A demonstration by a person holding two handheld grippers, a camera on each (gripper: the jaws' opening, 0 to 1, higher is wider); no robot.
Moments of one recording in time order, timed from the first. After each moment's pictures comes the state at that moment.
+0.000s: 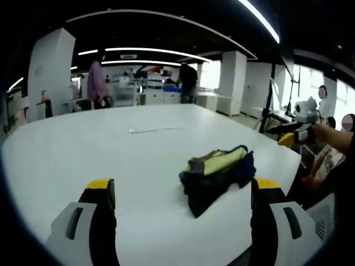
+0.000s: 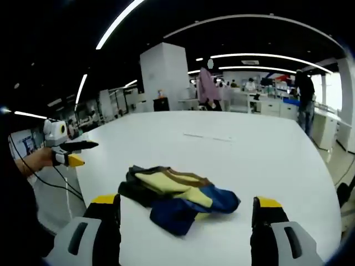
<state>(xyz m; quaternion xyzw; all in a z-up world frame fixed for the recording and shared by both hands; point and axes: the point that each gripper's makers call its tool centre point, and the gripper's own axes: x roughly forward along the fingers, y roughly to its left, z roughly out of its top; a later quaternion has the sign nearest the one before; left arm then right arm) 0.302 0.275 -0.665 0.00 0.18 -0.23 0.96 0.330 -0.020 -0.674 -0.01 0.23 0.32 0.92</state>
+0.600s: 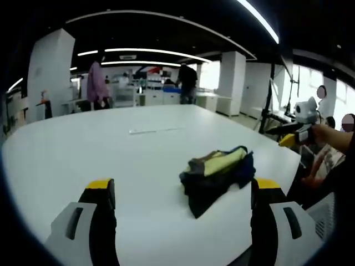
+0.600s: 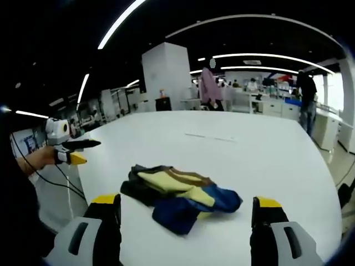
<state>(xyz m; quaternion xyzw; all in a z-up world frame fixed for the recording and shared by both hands) 0.302 0.276 -0.664 0.00 0.18 -0.23 0.96 0.326 -0.017 -0.673 -0.01 0.23 0.33 0.92</state>
